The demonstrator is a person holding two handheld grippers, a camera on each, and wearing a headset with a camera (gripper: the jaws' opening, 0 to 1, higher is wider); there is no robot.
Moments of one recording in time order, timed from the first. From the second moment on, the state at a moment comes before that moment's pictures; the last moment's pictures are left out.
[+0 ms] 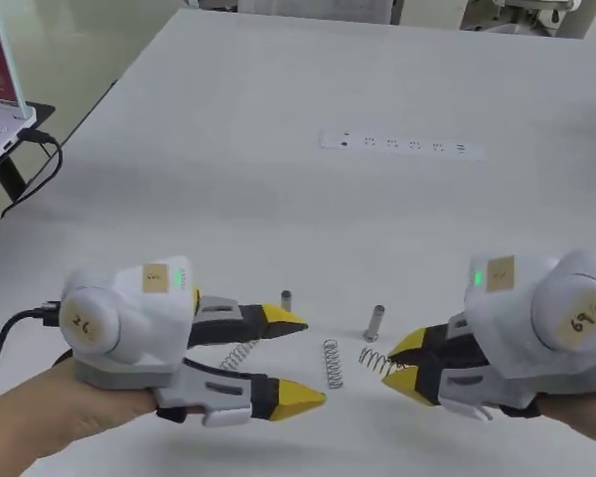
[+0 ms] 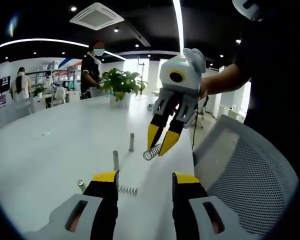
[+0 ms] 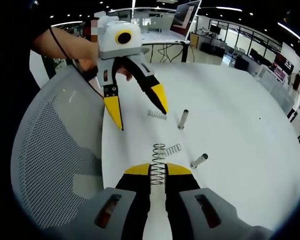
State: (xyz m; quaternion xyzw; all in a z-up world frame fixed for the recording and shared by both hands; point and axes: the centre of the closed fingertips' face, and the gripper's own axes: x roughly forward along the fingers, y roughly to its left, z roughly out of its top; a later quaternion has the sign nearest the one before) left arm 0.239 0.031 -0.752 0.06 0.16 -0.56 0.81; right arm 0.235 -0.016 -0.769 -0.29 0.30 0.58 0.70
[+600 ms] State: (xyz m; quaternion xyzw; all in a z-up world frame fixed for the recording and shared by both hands) left arm 0.237 0.008 -0.743 0.05 0.15 -0.59 0.79; right arm 0.225 -0.006 -0.760 -0.31 0.26 0.62 0.67
